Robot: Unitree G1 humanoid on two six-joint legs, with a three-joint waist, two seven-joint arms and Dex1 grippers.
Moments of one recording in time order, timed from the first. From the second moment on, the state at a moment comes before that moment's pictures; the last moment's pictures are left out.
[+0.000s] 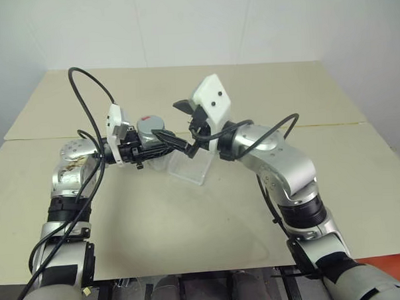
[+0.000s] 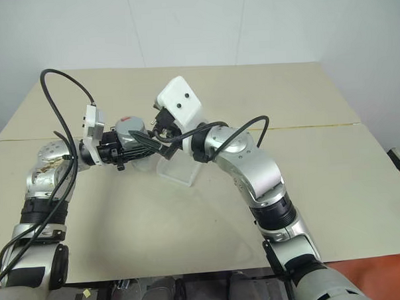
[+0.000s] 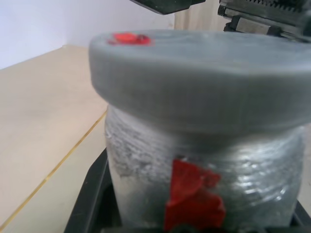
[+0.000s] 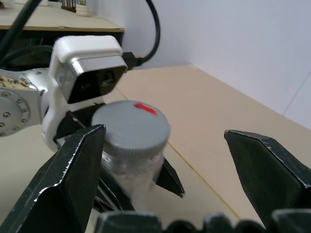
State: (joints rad) left arm -0.73 0.58 0.06 0.40 -0.44 0.22 -1.36; right arm -0.82 -0.19 0.23 -0.27 0.28 0.72 0.48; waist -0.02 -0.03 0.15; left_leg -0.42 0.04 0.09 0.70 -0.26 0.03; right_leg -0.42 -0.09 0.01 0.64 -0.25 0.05
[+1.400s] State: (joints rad) left arm -0.75 0.59 0.06 0.39 -0.47 0.24 -1.40; right arm -0.89 -0.16 0.19 -0.24 0.41 0.79 0.53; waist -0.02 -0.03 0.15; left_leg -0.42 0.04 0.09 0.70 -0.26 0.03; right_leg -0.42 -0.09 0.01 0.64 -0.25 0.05
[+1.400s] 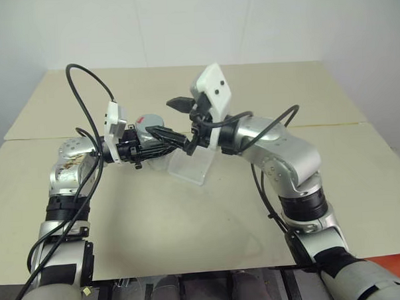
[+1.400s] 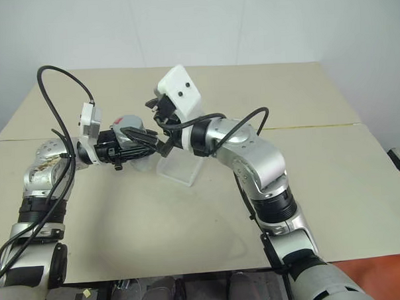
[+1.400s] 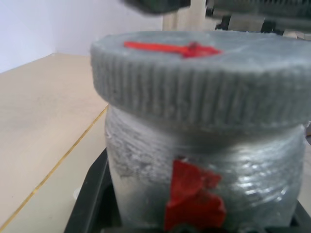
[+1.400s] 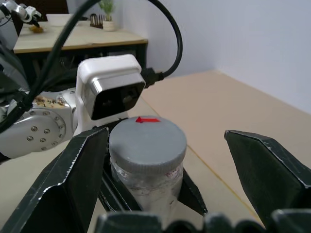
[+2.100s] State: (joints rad) left arm -0.73 0.60 0.06 0.38 -0.47 0.25 -1.41; right arm -0.94 -0.09 0.25 -0.12 0.35 0.72 0.56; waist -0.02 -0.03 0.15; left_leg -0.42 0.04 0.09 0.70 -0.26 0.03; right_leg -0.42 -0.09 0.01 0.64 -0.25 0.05
